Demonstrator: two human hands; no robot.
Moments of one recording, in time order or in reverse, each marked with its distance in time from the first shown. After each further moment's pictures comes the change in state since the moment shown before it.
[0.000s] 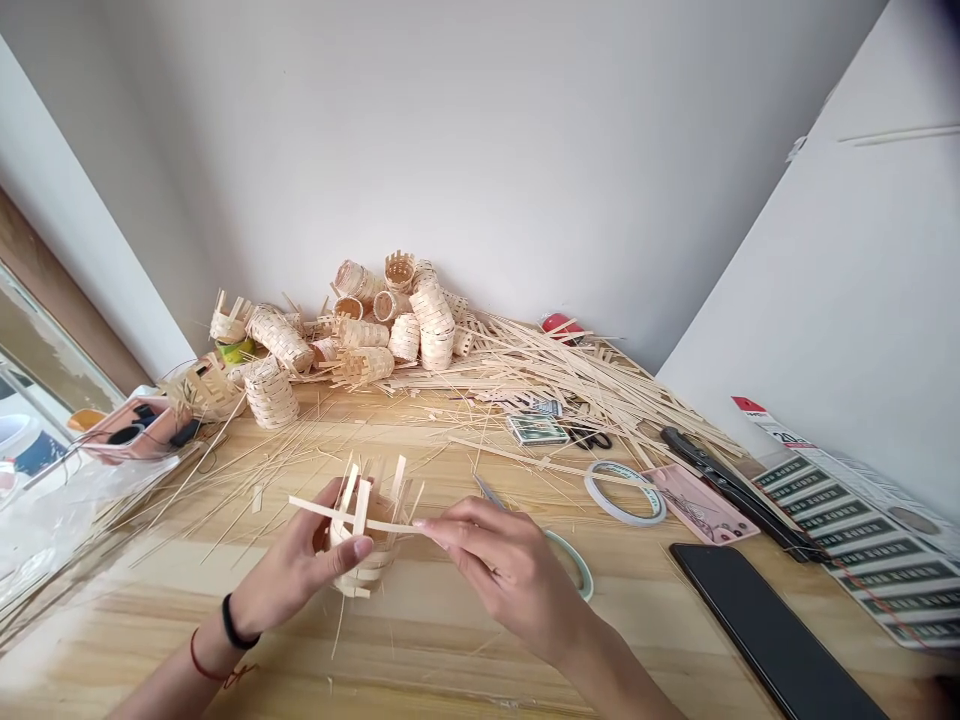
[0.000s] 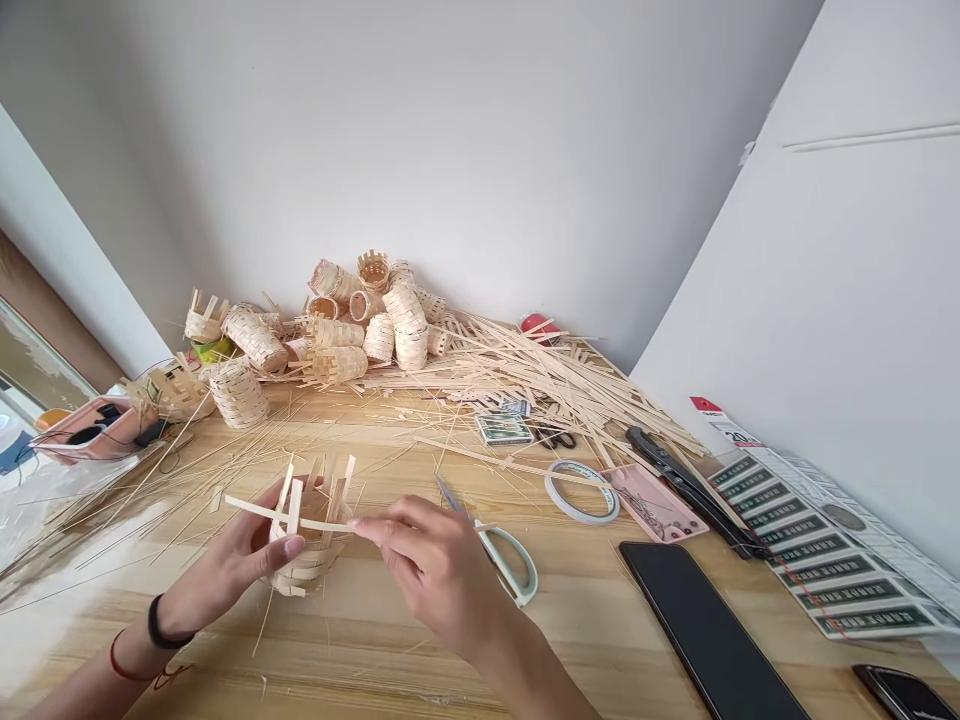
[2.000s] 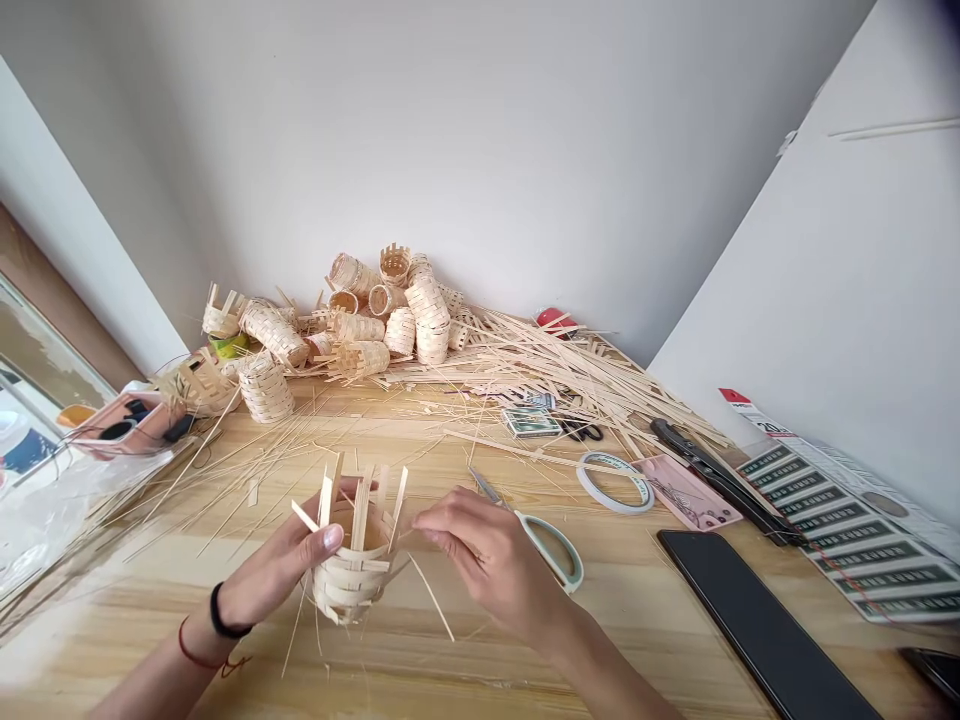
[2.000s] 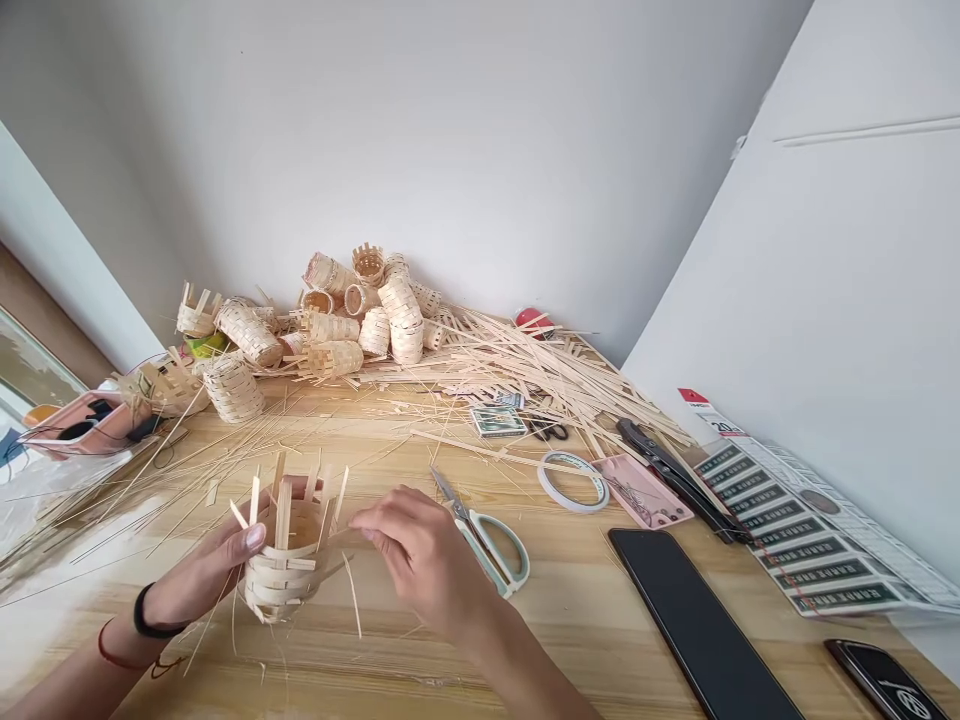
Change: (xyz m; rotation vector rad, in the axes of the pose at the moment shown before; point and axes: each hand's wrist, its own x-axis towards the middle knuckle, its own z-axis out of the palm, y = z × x) left_hand -0.007 -0.024 -0.011 -0.319 -0.128 -0.044; right_hand -0.003 0.005 0.011 0.077 0.001 0.042
